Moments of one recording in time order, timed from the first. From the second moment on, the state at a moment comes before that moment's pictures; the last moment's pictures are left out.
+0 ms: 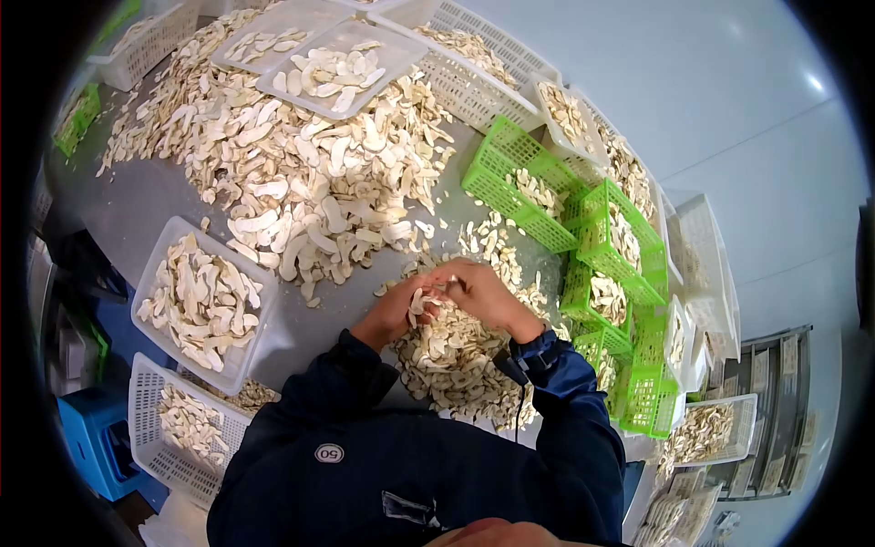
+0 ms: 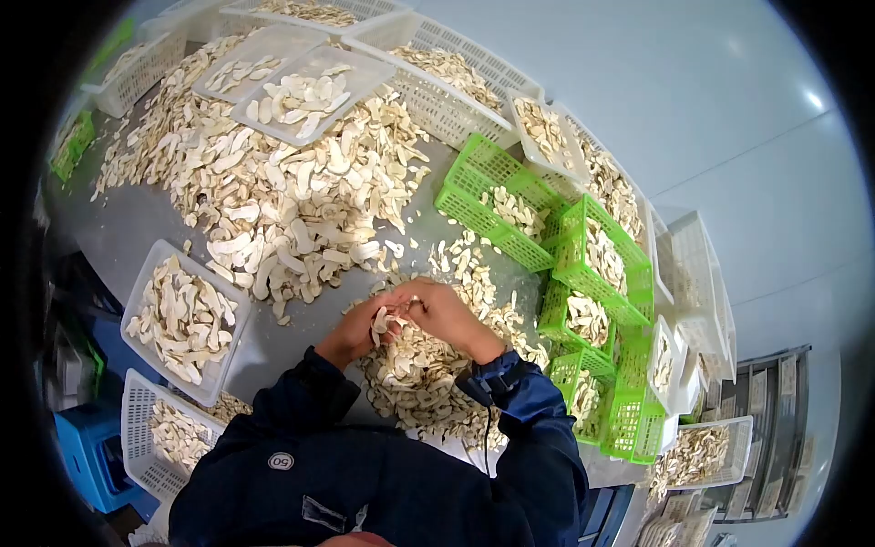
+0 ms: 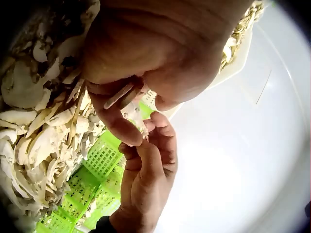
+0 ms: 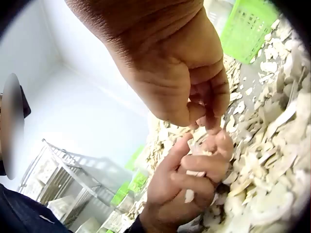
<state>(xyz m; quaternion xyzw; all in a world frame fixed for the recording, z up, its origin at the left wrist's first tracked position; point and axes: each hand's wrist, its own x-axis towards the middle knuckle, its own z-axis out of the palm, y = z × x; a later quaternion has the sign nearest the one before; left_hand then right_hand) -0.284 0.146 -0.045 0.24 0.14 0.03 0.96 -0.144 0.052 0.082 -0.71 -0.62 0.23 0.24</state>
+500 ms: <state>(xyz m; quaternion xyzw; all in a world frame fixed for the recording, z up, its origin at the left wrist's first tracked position) -0.285 0.147 -0.045 0.29 0.14 0.05 0.95 -0.007 0.042 0.003 -0.89 -0.45 0.03 0.11</state>
